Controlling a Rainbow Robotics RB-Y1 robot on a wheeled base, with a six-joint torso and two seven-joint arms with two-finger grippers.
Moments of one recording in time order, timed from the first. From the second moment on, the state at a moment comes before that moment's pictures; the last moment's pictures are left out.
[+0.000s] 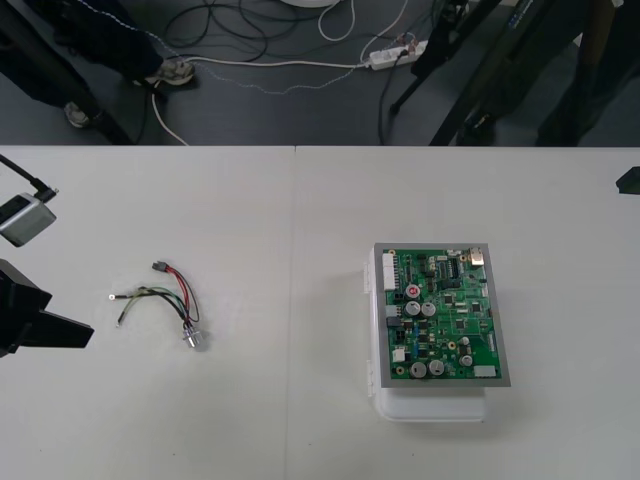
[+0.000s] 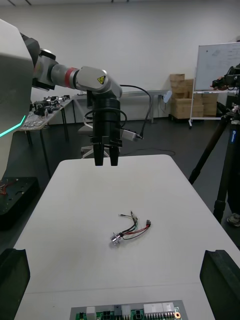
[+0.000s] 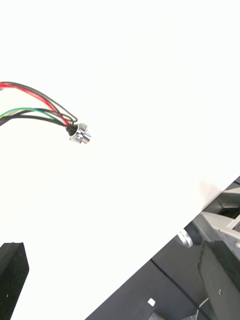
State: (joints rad) right arm 0.02 -0.82 -0.44 -1.94 0.70 -1.56 -0.25; left arm 0.22 1.41 0.21 -2.22 -1.43 -1.20 1.51
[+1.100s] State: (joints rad) right arm -0.02 -0.82 -0.42 -1.93 0.73 -1.56 -0.25; left arm -0.01 0.78 0.18 -2.21 -2.05 -1.54 1.51
